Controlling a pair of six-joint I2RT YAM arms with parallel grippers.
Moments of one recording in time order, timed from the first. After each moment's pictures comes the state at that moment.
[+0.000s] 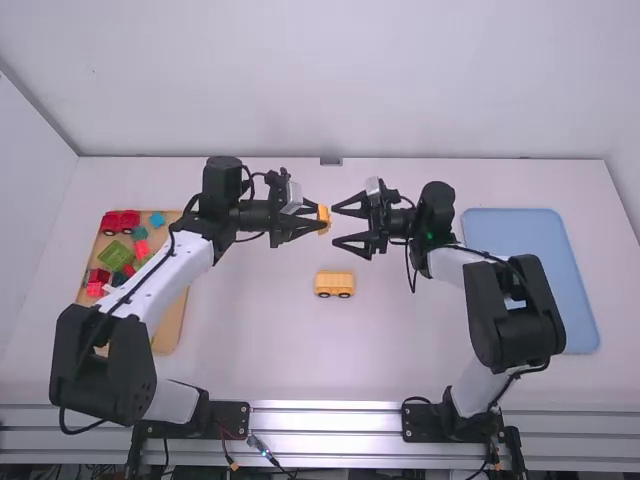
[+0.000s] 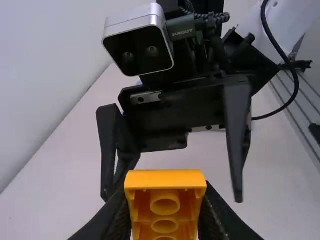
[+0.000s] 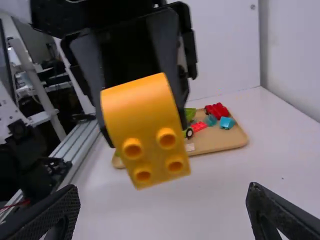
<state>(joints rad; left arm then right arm) -0.19 1.51 1.04 -0.02 1.14 0.55 0.21 1.81 0.85 0.98 -1.44 0.22</state>
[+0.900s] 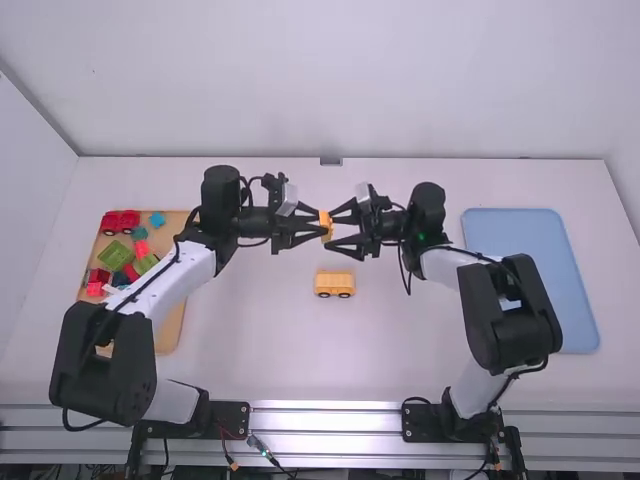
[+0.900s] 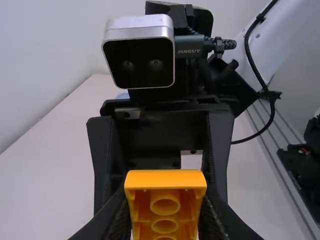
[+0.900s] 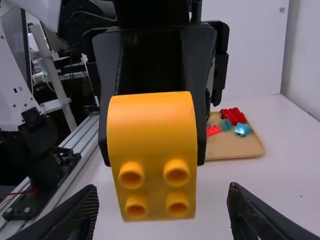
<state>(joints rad) -0.19 1.51 0.93 0.21 1.24 0.28 0.26 1.81 0.86 0.98 -1.45 0.16</state>
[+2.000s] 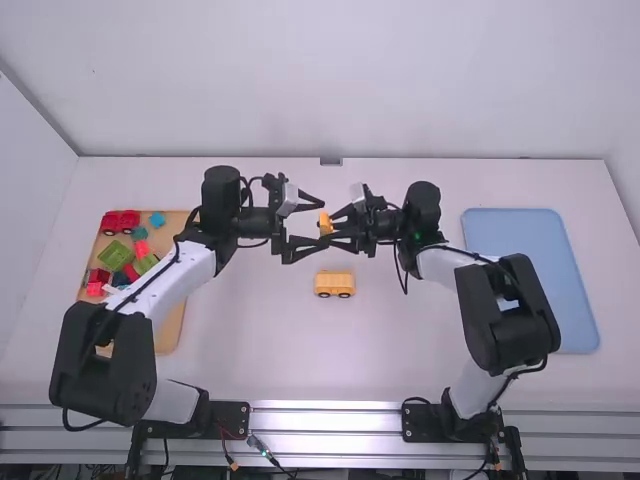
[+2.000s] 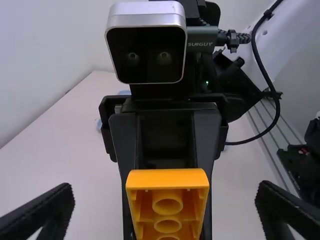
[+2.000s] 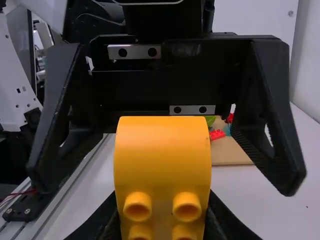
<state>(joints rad) -0.19 1.51 0.93 0.21 1.23 0.28 0.28 1.81 0.87 0.98 -1.44 0.15</state>
